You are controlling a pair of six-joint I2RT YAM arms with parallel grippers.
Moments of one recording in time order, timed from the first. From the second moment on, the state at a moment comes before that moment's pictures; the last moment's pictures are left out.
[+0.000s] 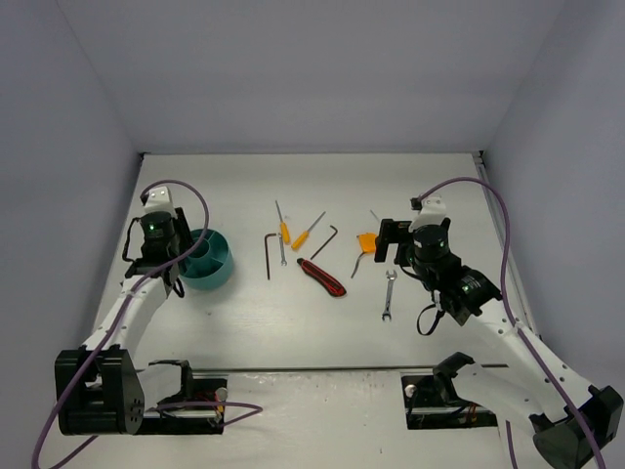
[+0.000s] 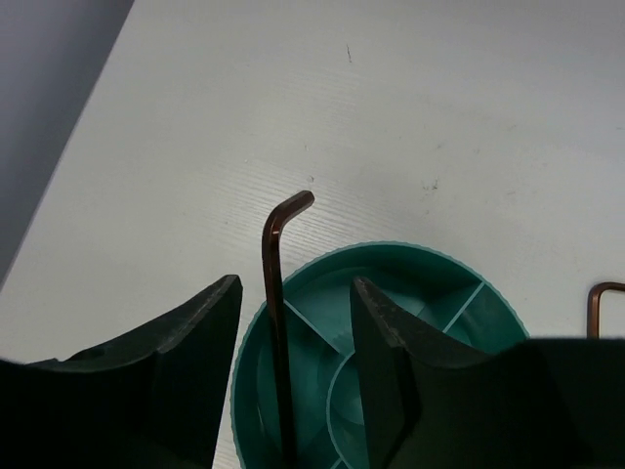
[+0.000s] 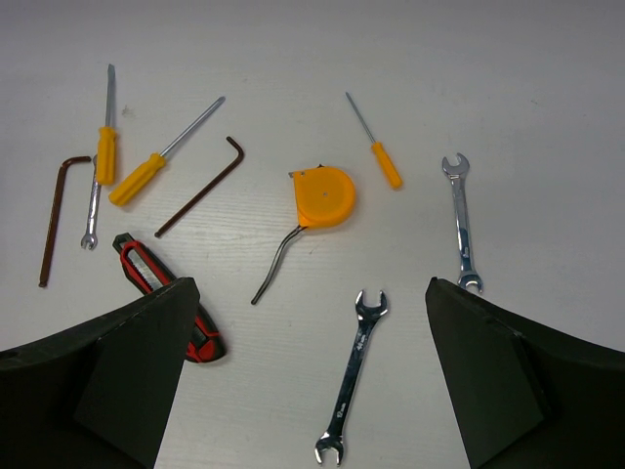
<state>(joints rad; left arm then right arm) 0.02 1.14 0.68 -0.02 -0.22 -0.16 0.54 0.89 0.77 -0.34 0.33 0.31</state>
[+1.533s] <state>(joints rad) -0.46 2.07 1.67 -0.80 -0.17 -0.46 0.55 0.89 0.77 -0.33 0.33 0.31</state>
